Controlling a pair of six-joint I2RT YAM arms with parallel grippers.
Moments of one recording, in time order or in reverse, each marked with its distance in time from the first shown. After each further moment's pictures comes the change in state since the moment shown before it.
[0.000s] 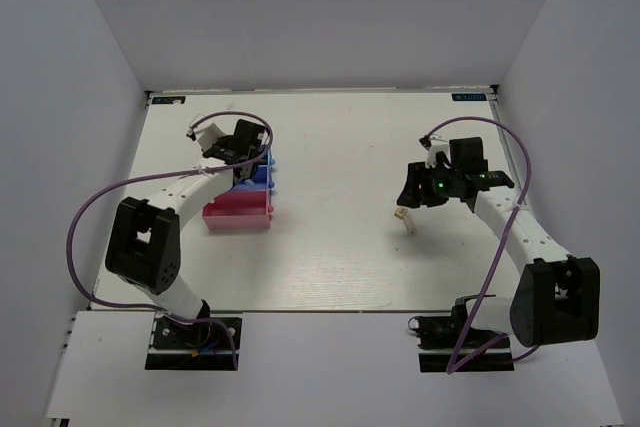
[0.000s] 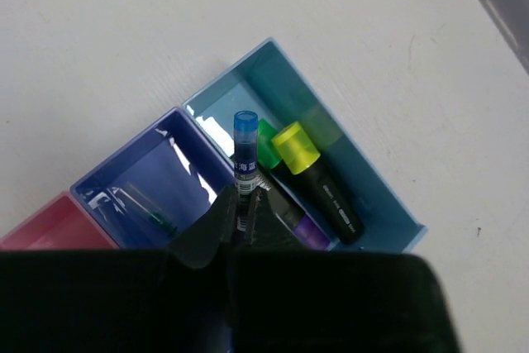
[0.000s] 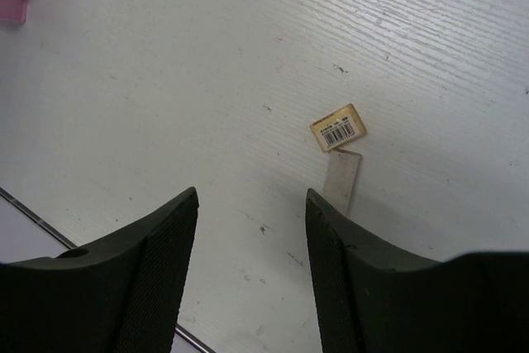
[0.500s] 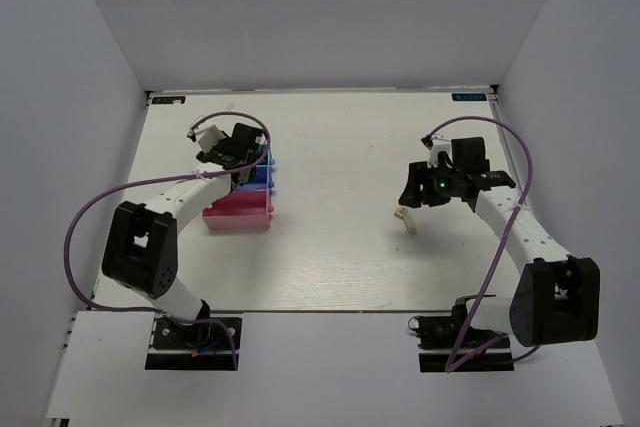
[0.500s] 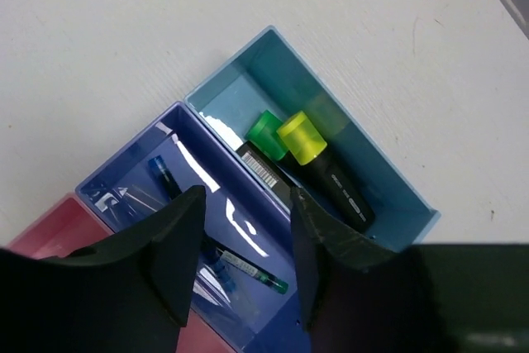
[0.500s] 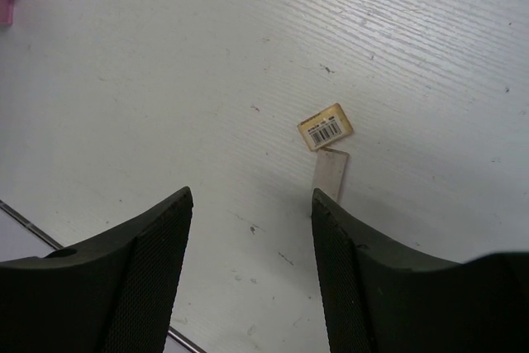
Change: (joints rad) left arm 0.000 -0.020 -0.063 0.056 0.019 0.059; right arm -0.010 0.000 0.000 0.000 0.002 -0.005
